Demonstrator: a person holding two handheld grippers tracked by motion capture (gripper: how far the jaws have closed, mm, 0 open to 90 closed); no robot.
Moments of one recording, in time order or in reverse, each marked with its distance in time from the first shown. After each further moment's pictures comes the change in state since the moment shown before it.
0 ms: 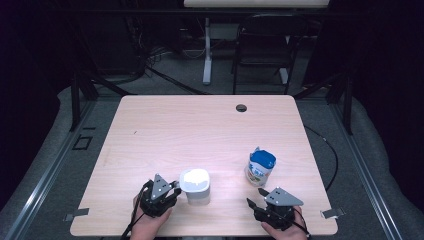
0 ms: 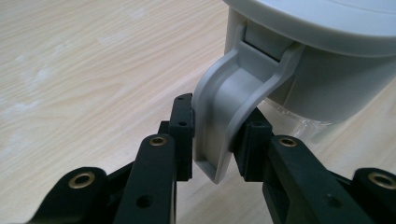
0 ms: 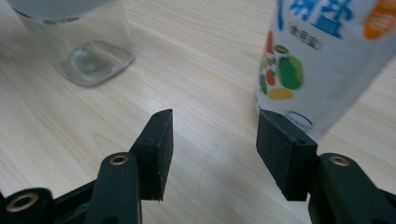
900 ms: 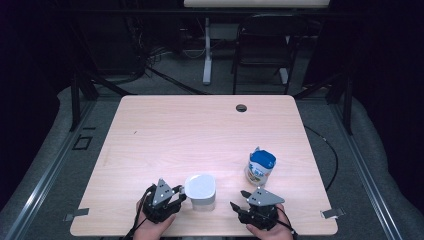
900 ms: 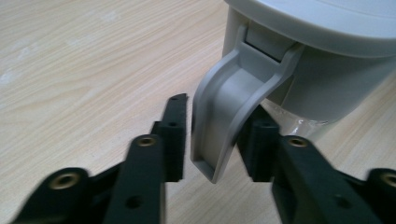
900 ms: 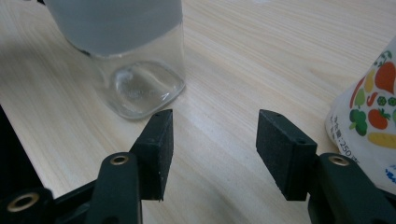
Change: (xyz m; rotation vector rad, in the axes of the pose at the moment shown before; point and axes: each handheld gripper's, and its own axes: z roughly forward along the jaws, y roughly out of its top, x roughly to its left) left arm -0.010 -0.003 -0.005 -0.020 -0.068 0.002; right arm 0.029 0.014 0.022 0.010 0.111 -0.042
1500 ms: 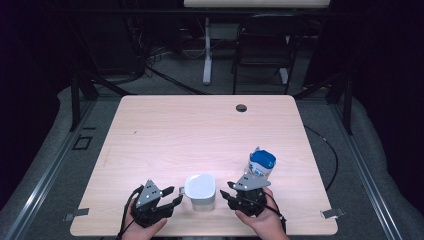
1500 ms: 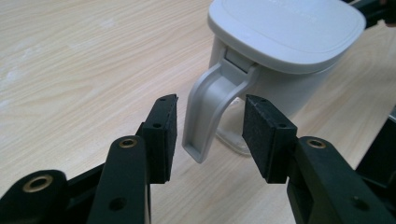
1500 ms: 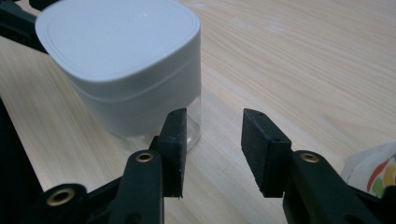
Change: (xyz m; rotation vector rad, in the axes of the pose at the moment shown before) left arm 0.006 0.006 -0.034 -0.019 -0.073 -0.042; right arm 0.007 0.052 0.013 0.034 0.040 -0.017
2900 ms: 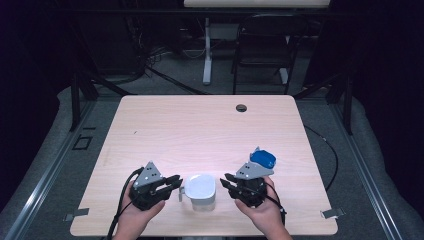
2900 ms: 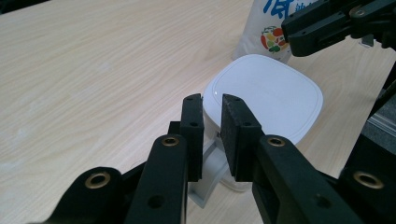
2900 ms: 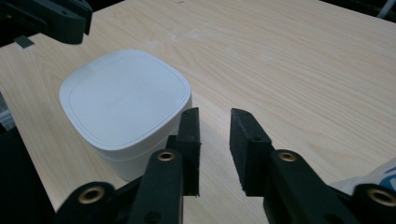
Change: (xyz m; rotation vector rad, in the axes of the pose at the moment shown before) left arm 0.010 0.056 -0.009 -0.001 -0.069 0.039; right arm -0.006 0.032 -0.014 -0.038 0.007 0.037
